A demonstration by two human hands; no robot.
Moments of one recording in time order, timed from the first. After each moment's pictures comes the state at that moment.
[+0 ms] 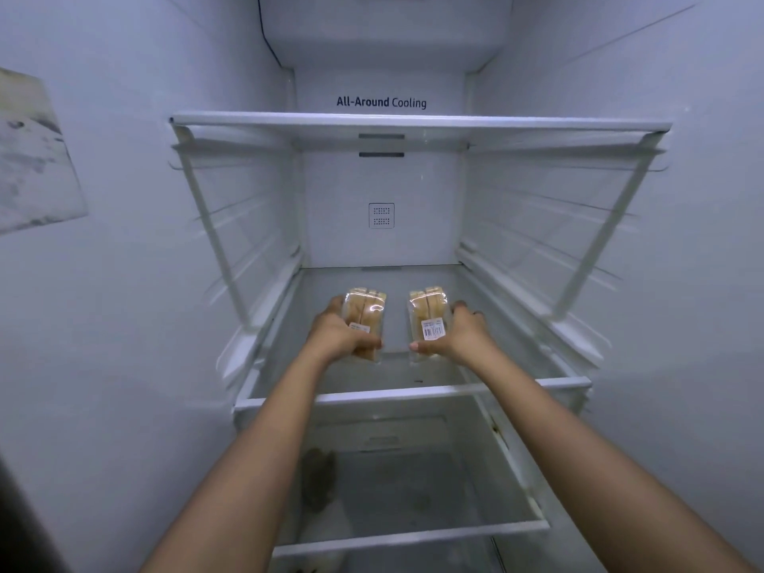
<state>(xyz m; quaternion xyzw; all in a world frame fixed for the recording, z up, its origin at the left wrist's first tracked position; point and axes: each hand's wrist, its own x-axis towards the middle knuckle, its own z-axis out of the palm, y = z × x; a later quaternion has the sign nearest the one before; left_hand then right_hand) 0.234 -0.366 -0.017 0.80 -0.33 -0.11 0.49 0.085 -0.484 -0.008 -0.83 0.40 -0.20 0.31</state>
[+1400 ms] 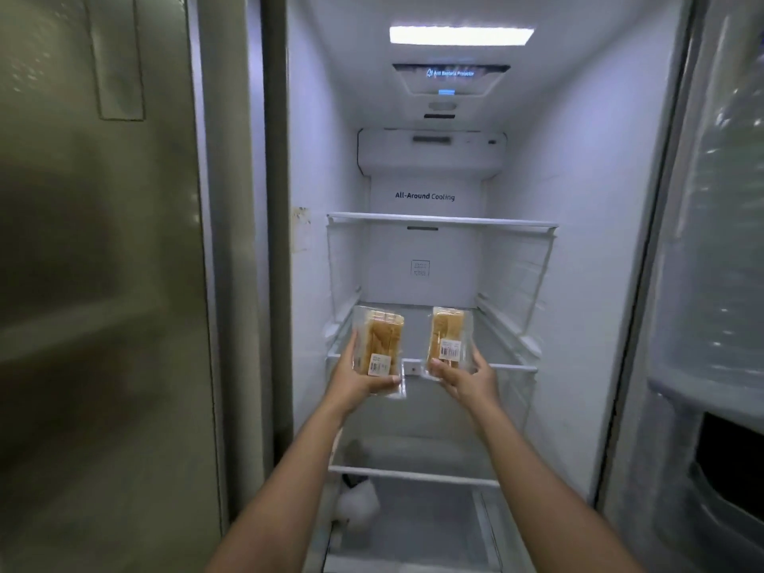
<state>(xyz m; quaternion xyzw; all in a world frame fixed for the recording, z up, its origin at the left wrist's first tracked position) 0.014 -0.145 -0.009 0.64 -0.34 -0.15 0.67 -0.096 -0.291 -0.010 -0.63 0.23 -0.37 0.65</state>
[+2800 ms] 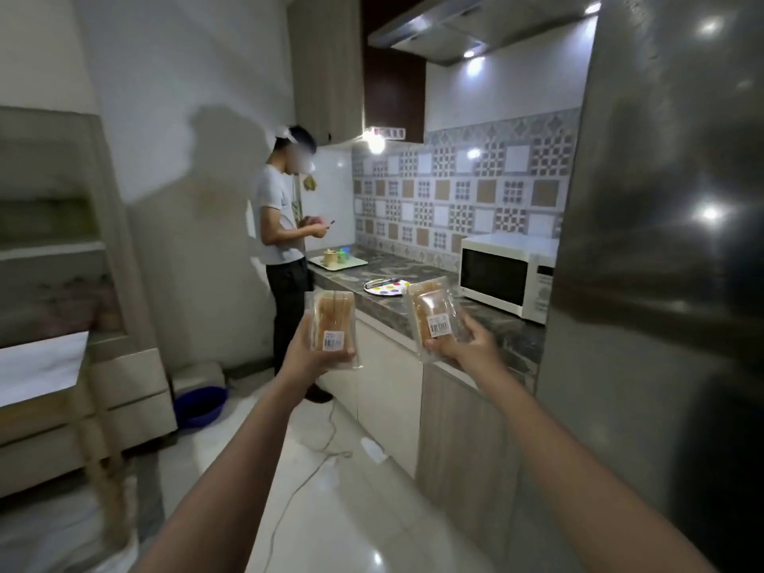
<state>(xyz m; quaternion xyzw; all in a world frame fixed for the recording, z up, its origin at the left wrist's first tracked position) 0.167 0.577 -0.040 0.73 -0.02 0.17 0.67 0.206 0.327 -0.029 -0.69 -0.11 -0.03 0.71</state>
